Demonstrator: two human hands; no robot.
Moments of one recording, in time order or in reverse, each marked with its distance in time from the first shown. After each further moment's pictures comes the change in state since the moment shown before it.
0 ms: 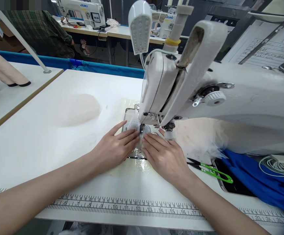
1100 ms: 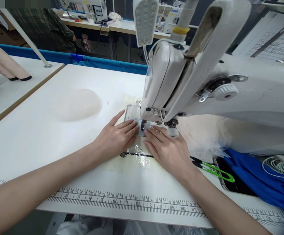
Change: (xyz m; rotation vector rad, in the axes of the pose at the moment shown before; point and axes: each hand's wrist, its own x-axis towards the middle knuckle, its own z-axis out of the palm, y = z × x) left_hand 0.007 -0.010 0.005 -0.013 -0.004 -0.106; right_hand 0.006 0.010 -0.002 -0.029 -0.076 0.050
